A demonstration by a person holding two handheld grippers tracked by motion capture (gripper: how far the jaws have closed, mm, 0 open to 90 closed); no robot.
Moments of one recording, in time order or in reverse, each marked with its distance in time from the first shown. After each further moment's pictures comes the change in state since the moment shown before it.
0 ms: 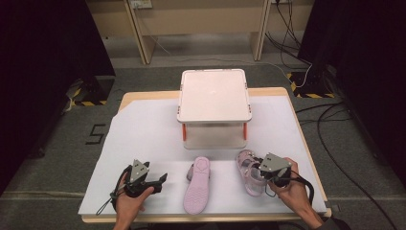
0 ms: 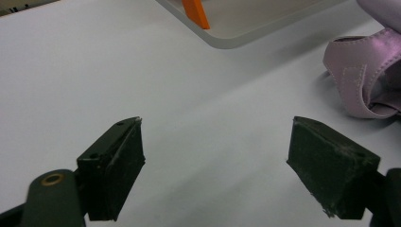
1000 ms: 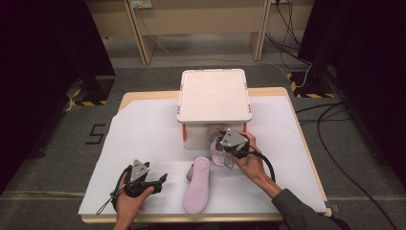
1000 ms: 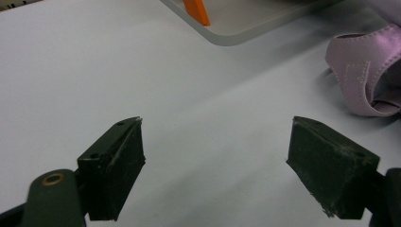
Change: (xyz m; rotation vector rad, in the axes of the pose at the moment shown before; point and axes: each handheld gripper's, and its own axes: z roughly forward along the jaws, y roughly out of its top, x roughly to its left) left arm 0.001 -0.001 0.001 0.009 -0.004 -0.002; right arm -0.008 0.077 0.110 -0.136 -0.089 -0.080
